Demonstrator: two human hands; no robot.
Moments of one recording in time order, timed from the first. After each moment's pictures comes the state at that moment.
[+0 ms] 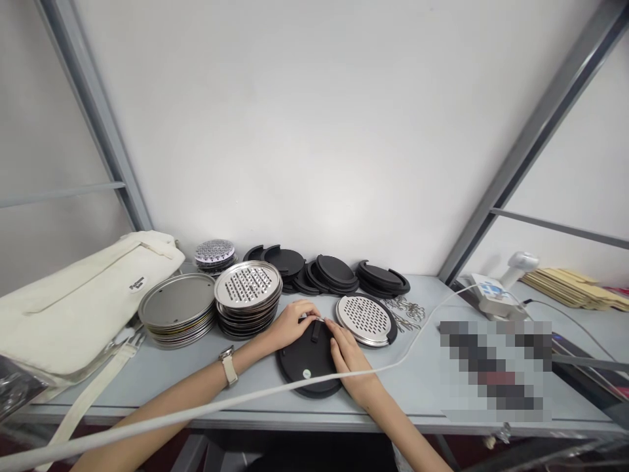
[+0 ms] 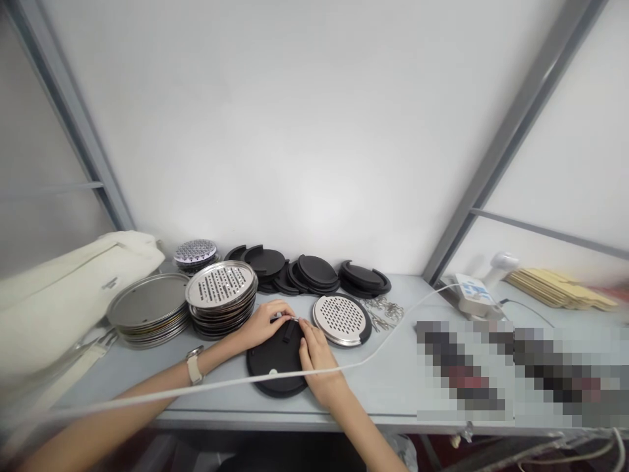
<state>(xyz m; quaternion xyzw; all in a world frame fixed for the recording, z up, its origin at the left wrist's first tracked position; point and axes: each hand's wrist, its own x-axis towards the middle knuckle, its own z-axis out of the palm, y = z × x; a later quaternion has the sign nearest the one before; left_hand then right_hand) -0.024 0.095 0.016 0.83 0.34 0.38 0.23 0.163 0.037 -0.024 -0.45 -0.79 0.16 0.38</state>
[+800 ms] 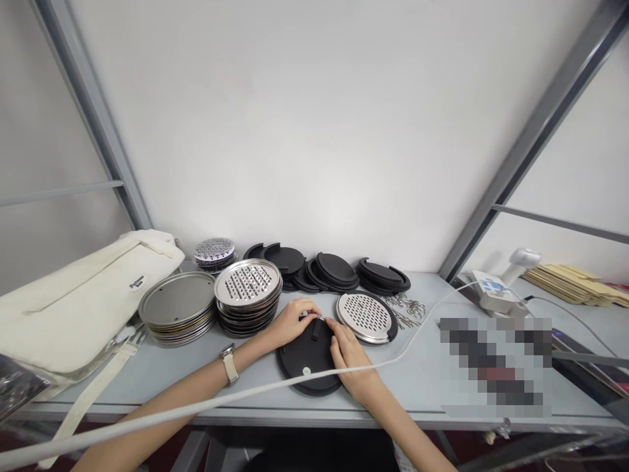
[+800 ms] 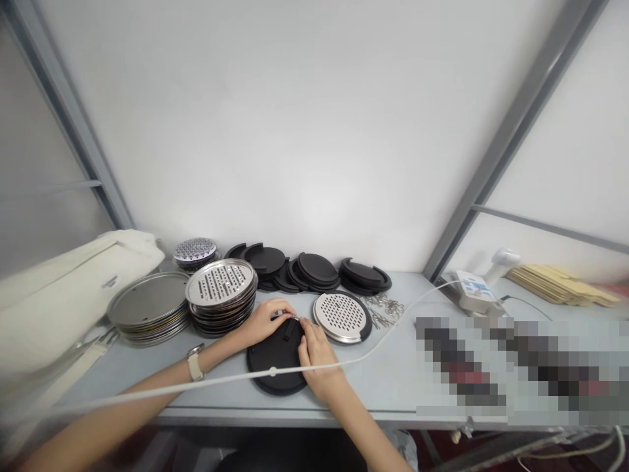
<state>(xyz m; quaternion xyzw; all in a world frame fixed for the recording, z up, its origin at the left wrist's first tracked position) -0.024 0.096 0.016 0.83 0.35 0.37 0.23 0.160 0.036 -0.017 -0.45 -0.80 0.12 0.38</state>
